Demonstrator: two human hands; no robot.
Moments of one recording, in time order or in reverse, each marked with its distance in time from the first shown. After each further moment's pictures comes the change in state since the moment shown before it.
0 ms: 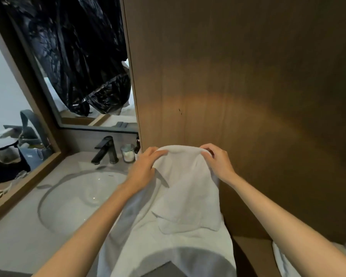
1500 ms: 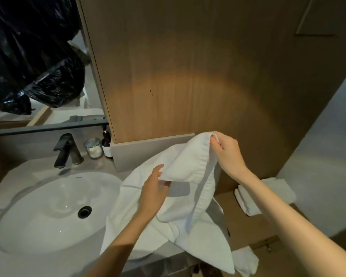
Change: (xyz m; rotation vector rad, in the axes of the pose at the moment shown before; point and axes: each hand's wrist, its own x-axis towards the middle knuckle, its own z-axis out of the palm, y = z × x) left_hand -0.088 0.033 0.062 -0.554 -0.149 -0.243; right_hand -0.124 -0.083 -0.015 -0.146 0.318 0.072
